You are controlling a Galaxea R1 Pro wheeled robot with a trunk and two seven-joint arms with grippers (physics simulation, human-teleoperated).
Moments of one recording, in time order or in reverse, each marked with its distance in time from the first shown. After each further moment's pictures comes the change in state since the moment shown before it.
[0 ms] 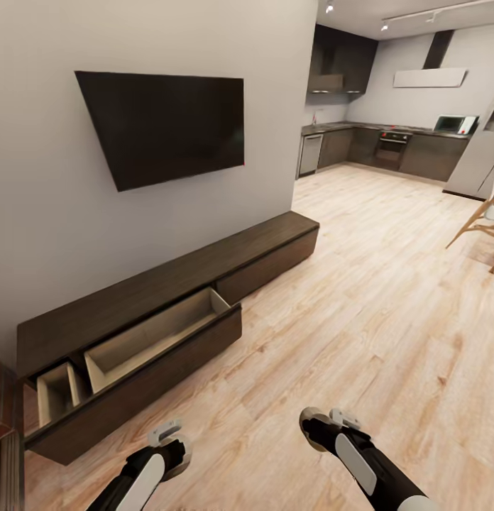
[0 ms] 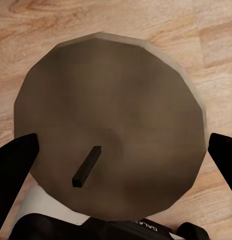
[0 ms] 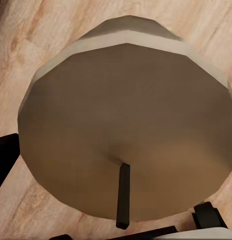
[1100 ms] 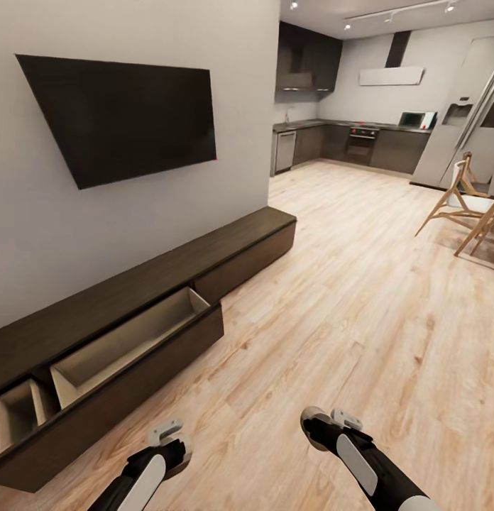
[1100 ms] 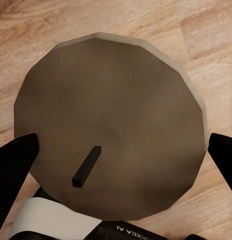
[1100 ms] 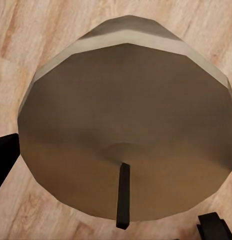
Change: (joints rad) left arm 0.000 -0.001 -0.009 0.001 -0.011 -0.012 0.000; right arm 0.000 -0.002 -0.009 0.010 -0.003 -0.018 0.010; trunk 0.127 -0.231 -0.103
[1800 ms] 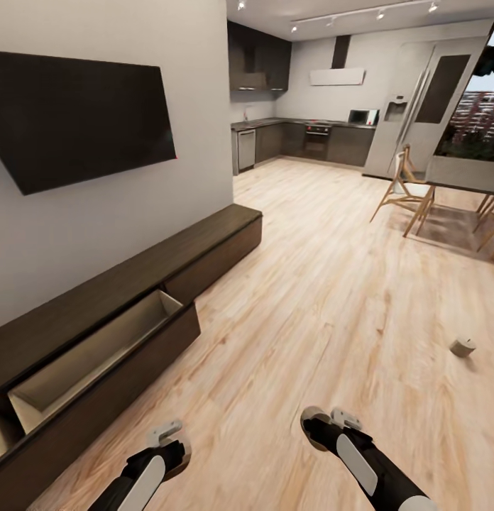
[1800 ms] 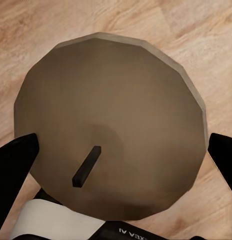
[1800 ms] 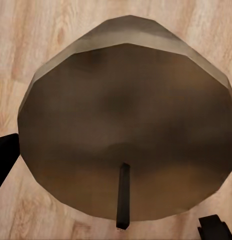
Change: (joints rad) left arm 0.000 0.002 -0.001 0.007 -0.003 0.000 -0.002; right arm 0.000 0.000 0.000 0.001 0.001 -0.001 0.000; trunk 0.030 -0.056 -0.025
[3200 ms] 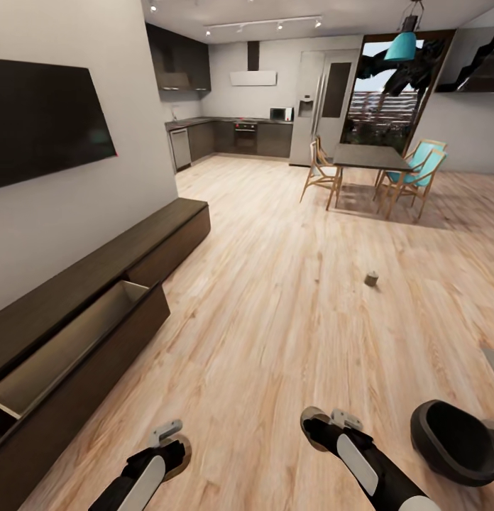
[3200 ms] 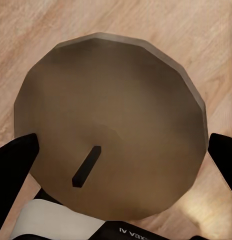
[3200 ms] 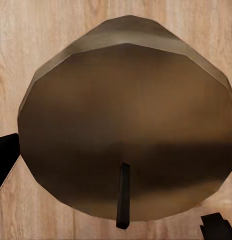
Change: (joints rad) left arm -0.001 0.001 -0.003 0.000 0.001 0.001 0.000; right arm 0.000 -0.002 0.001 0.001 -0.015 0.002 0.000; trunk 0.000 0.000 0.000
